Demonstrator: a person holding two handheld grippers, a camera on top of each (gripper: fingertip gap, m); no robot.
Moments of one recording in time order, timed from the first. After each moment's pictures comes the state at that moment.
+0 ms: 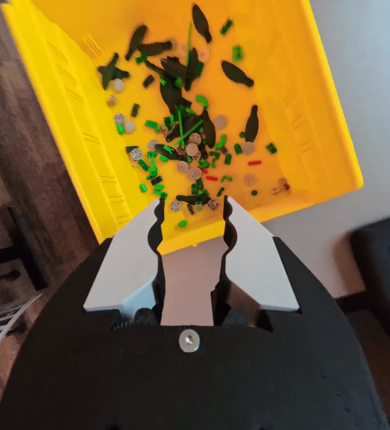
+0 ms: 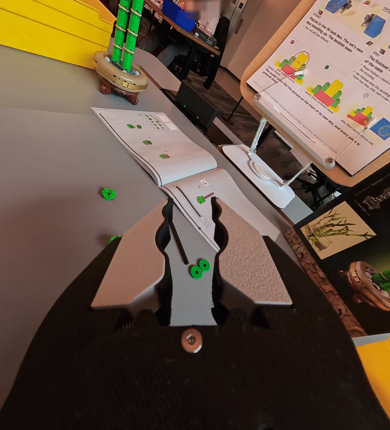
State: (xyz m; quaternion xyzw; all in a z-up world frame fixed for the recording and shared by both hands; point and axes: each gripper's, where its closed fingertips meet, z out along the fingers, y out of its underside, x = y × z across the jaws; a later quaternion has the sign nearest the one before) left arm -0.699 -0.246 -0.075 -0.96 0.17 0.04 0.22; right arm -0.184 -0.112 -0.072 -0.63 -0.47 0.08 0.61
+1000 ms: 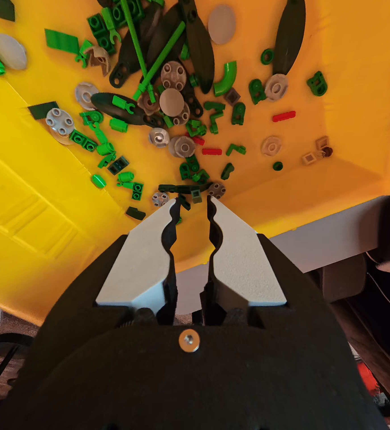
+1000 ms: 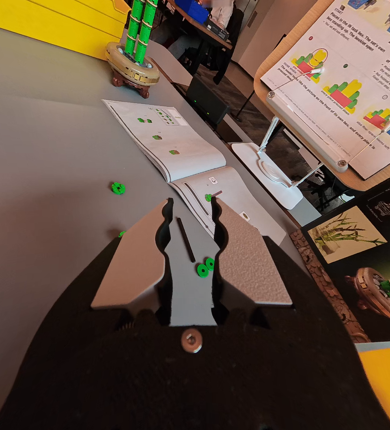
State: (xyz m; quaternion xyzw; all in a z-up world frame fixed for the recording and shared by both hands) left arm -0.712 -0.257 -0.155 -0.98 0.20 -0.02 -0.01; right arm -0.189 -0.118 -0.078 -0.63 -0.49 0.08 0.60
